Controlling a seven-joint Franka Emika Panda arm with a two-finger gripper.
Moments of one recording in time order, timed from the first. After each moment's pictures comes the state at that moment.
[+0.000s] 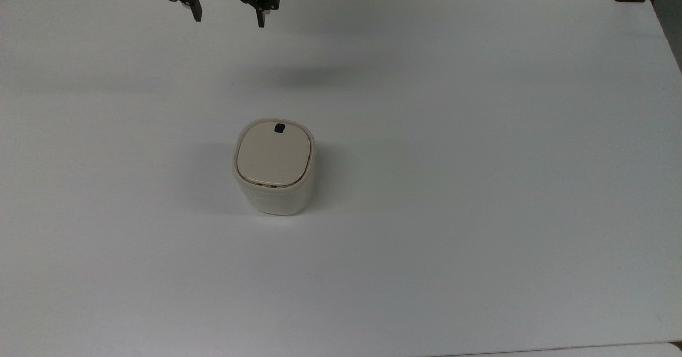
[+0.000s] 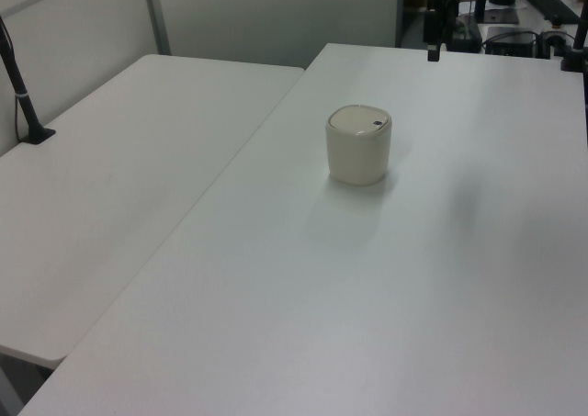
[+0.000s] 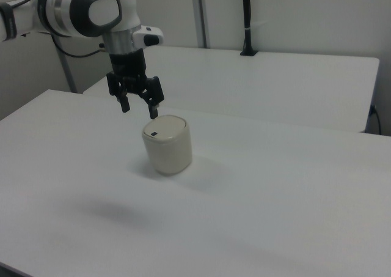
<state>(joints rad) 0.13 0.06 -0.20 -1.63 -0.03 1.65 -0.03</state>
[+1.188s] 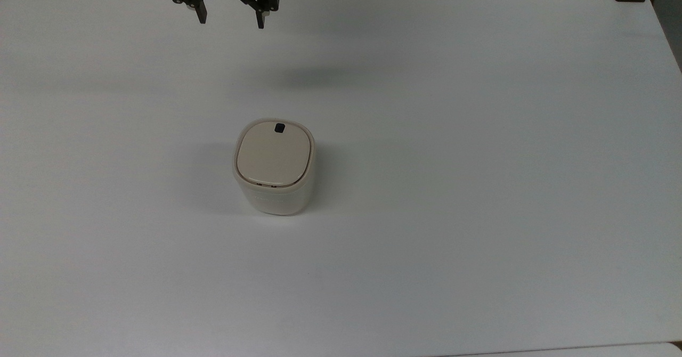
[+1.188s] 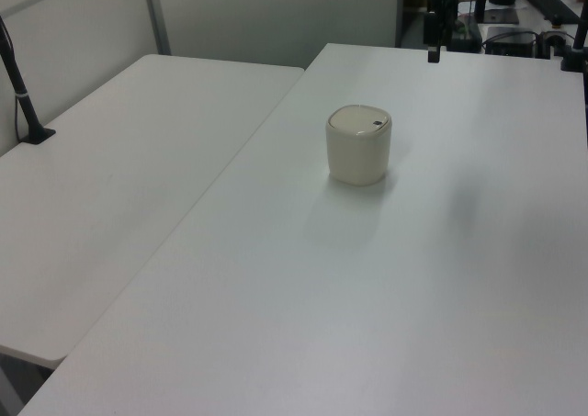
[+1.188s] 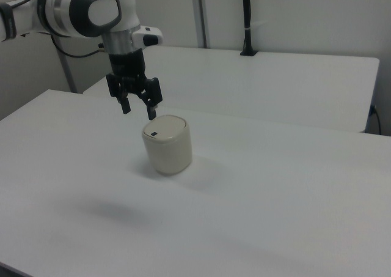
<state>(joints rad) 0.13 0.06 -0.20 -1.63 -0.03 1.65 -0.03</state>
